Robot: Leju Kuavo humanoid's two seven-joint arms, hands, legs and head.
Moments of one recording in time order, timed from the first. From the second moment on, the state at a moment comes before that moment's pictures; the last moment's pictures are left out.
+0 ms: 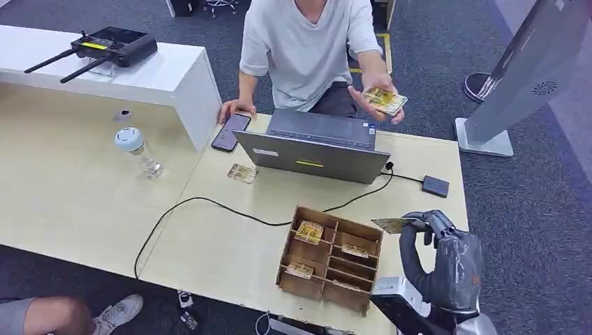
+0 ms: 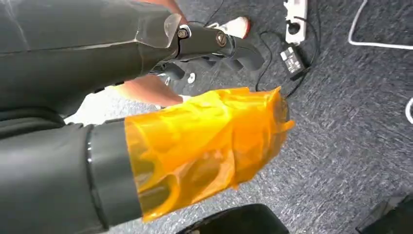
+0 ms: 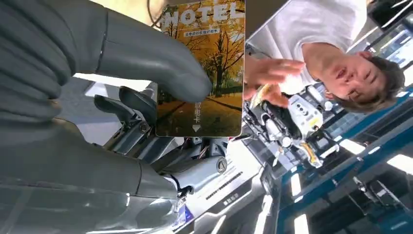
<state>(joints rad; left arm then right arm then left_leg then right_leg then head) -0.02 -0.18 0.25 -0.21 -1.48 0.28 0.15 0.05 -0.04 0.41 -1.78 0.91 -0.36 -0.06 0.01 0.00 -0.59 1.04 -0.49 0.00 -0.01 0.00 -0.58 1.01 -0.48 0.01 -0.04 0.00</state>
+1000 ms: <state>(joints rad) -0.04 -0.18 0.18 -0.21 -1.54 0.23 0.14 -0.24 0.00 0.41 -1.62 0.99 -0.31 0.03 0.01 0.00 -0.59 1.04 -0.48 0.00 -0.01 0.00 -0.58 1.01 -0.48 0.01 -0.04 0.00</state>
